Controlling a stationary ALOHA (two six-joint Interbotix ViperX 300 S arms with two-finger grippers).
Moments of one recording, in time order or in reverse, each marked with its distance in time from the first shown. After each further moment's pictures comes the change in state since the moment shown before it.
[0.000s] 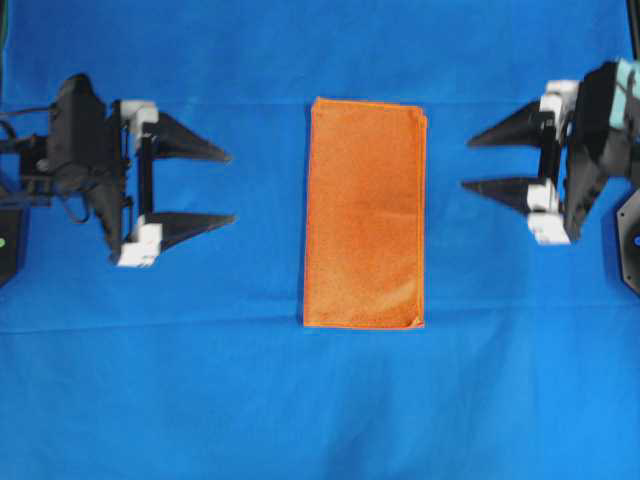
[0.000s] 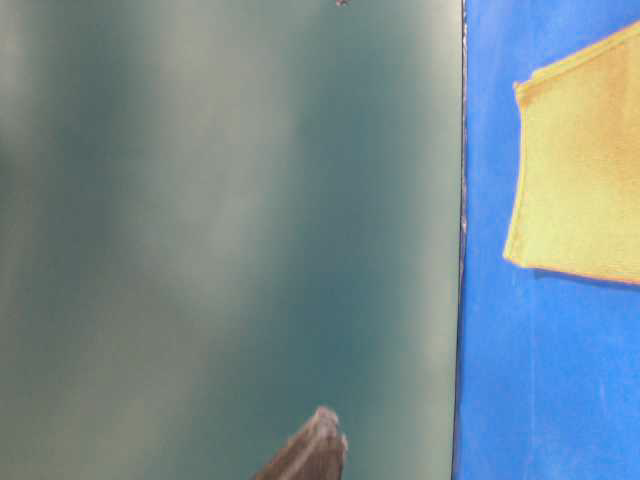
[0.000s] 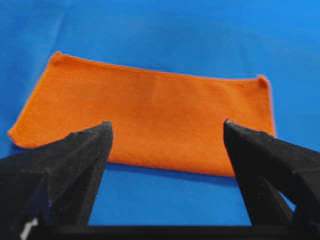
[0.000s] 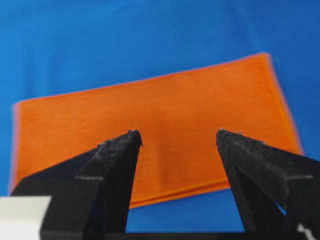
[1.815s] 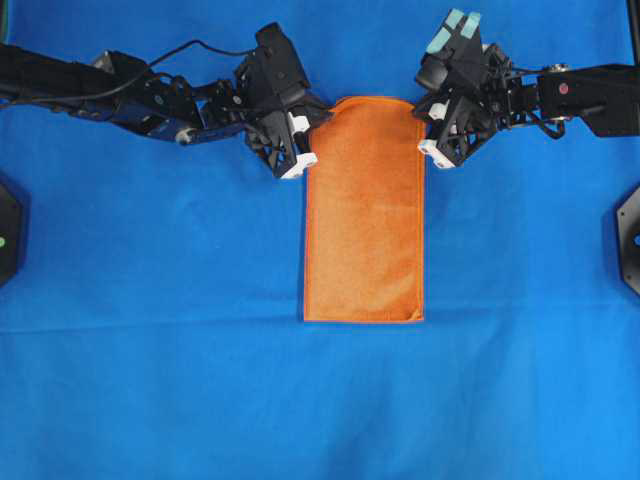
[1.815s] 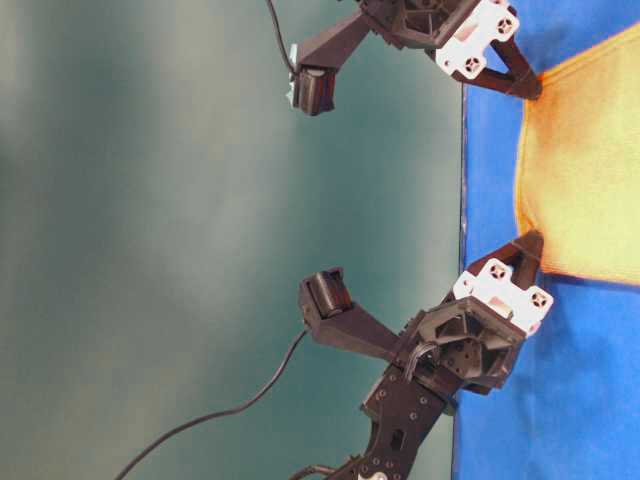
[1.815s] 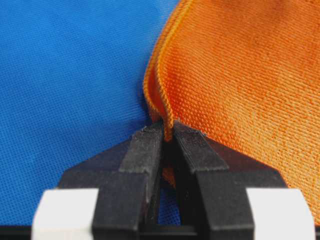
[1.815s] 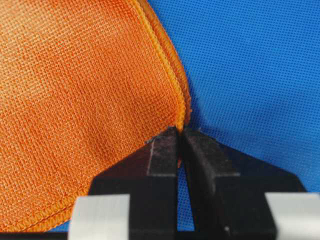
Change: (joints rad) left arm 0.273 0.792 -0.448 0.005 -0.058 0.023; right arm -0.299 0.738 -0.250 -0.055 -0.066 -0.015
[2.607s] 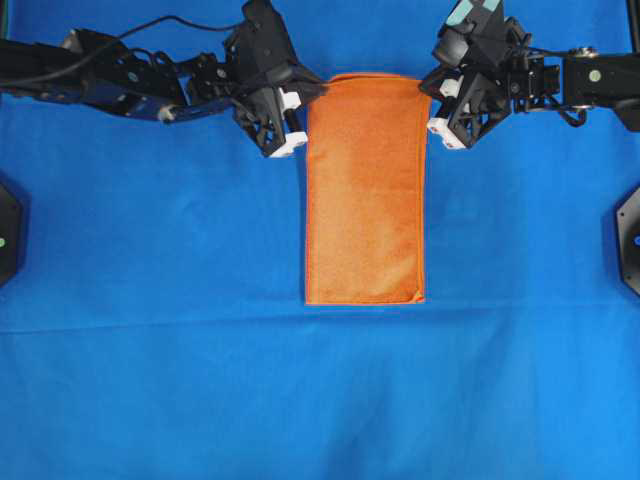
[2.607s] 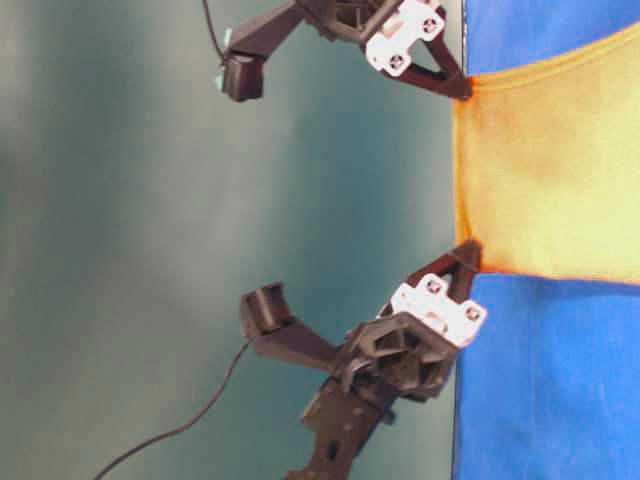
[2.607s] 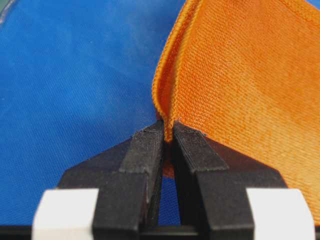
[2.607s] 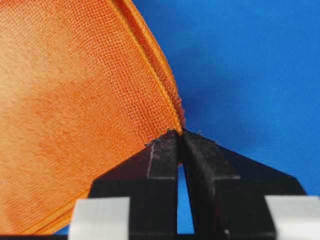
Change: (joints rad) left arm 0.038 -0.143 0.021 -0.002 0.069 0.097; right arm 0.009 -0.181 -0.003 -0.003 0.120 0.011
